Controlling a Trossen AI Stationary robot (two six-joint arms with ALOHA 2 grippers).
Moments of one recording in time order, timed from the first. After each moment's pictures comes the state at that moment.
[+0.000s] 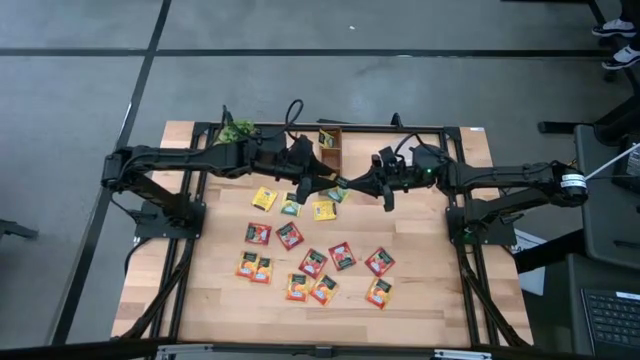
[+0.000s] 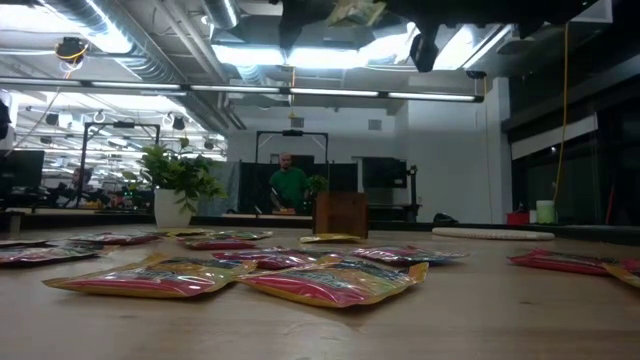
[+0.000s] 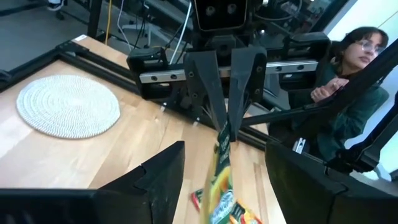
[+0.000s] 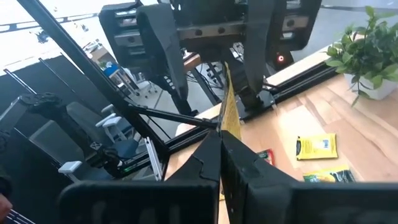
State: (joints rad) left arm 0.16 1.42 1.19 -0.03 0.20 -0.46; right arm -0.14 1.15 0.75 0.36 -0.26 0.55
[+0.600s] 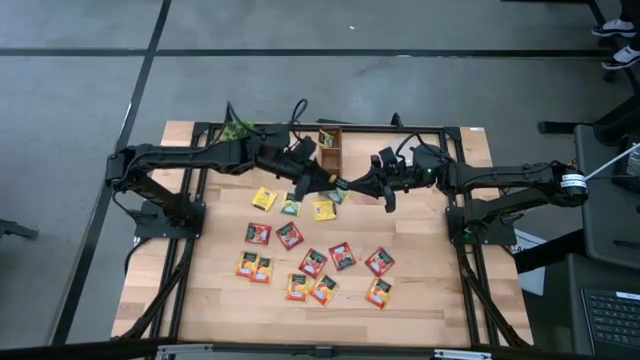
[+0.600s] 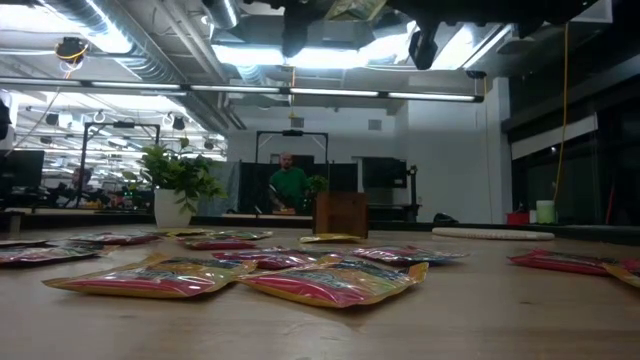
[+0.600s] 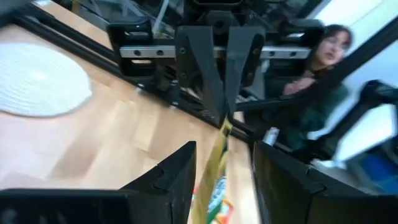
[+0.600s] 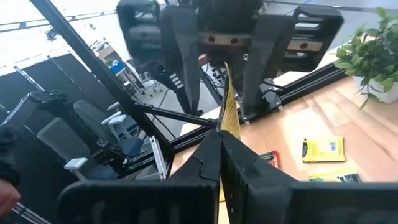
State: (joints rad) left arm 0.20 1.44 1.19 -0.02 0.39 -0.56; right arm -0.14 1.15 0.75 0.36 -0.29 0.55
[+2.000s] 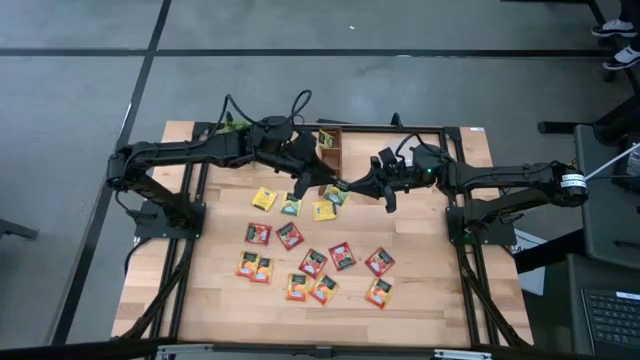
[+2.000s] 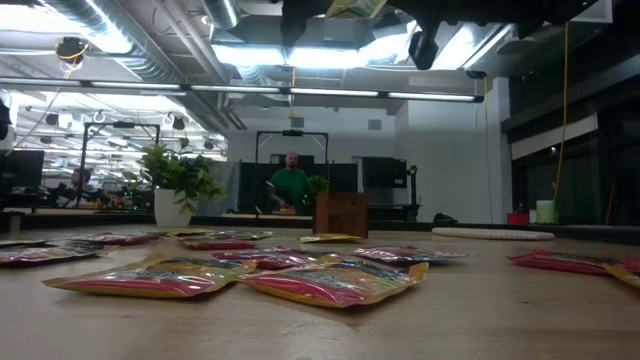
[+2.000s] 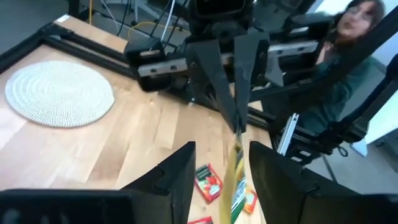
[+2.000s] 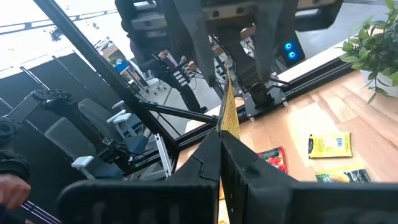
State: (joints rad) left arm 0.21 1.45 1.32 -0.22 0.33 -0.37; right arm -0.14 1.15 0.75 0.36 -0.31 0.57
